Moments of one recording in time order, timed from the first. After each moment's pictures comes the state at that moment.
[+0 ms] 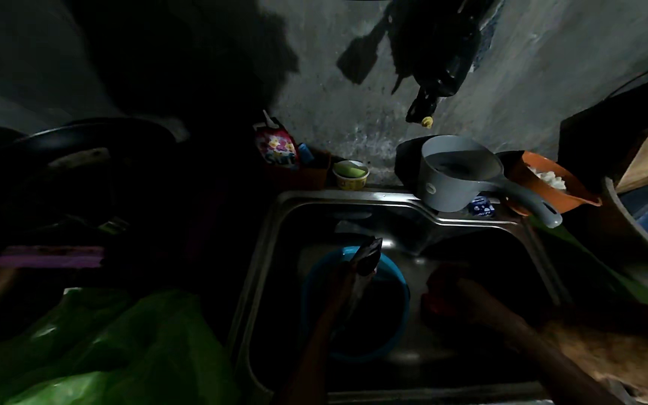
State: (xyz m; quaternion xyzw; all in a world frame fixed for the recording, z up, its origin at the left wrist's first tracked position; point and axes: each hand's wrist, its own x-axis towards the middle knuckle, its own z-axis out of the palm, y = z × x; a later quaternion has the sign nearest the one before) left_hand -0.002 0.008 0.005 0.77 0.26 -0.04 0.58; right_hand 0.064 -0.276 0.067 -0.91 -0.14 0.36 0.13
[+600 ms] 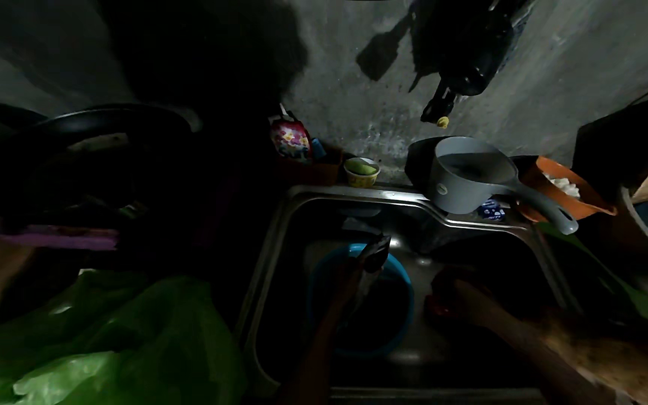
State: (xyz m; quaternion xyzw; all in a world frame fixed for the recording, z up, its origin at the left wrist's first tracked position) left_hand -0.004 0.008 0.008 0.76 0.25 -0.03 0.60; right_hand 0.056 -0.241 0.101 -0.89 -0.15 0.40 0.14
